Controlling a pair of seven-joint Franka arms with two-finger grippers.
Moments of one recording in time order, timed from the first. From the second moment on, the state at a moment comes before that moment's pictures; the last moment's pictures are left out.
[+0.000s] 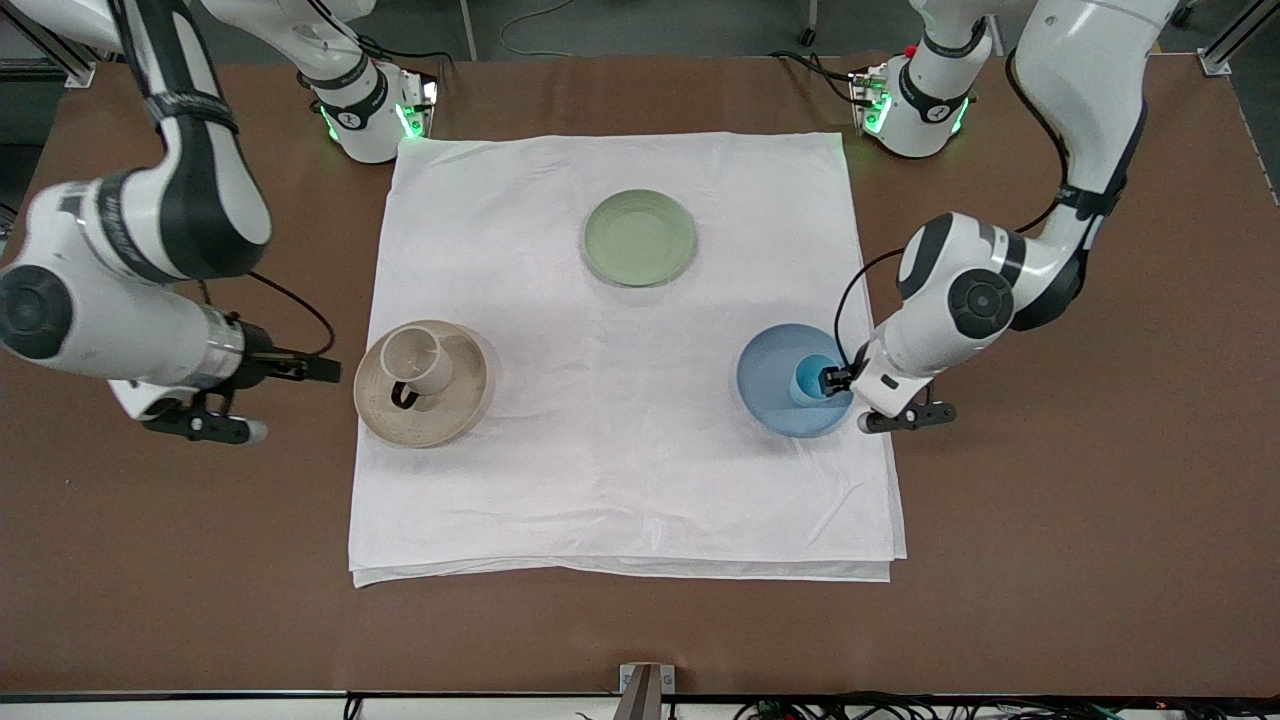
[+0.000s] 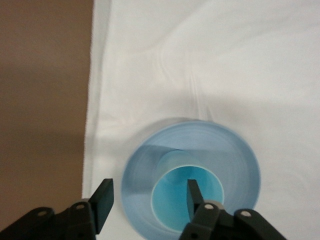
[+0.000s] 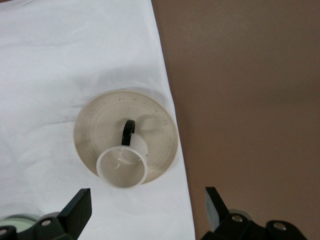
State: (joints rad) left arm 0.03 0.34 -0.36 -1.91 0.02 2.24 -0.49; right arm 0.03 0.29 0.06 -1.54 0.04 1.64 0.20
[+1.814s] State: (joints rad) left arm -0.04 -0.14 -0.08 -1.62 0.01 1.48 -0.11; right arm -0.02 -0.01 -0.04 -1.59 -0.03 1.45 -0.07
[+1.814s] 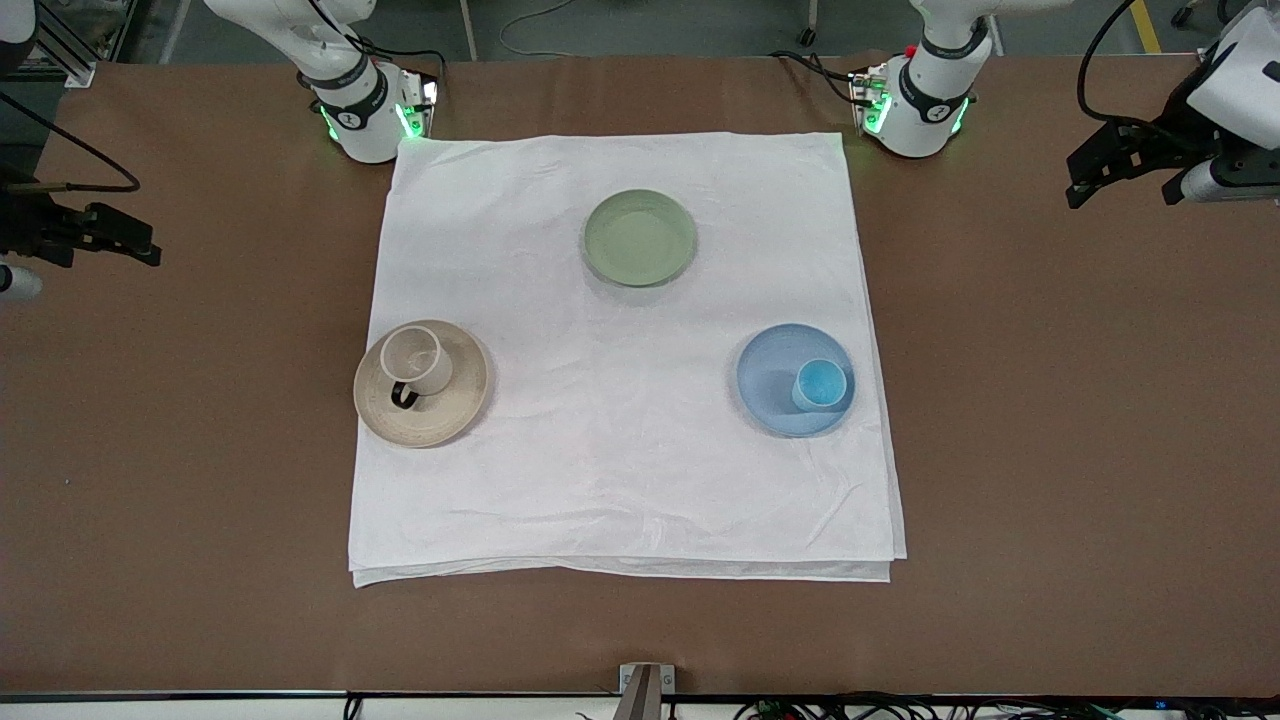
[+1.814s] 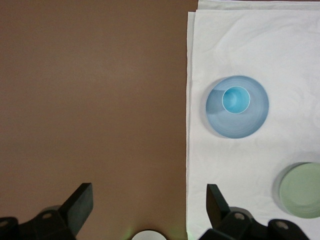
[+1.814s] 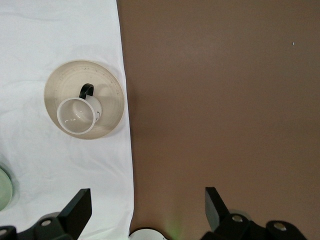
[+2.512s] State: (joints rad) left arm -0.04 -0.14 -0.07 -1.62 0.01 1.48 -0.08; right arm -0.03 -0.05 -0.06 -1.60 0.00 1.46 -0.07
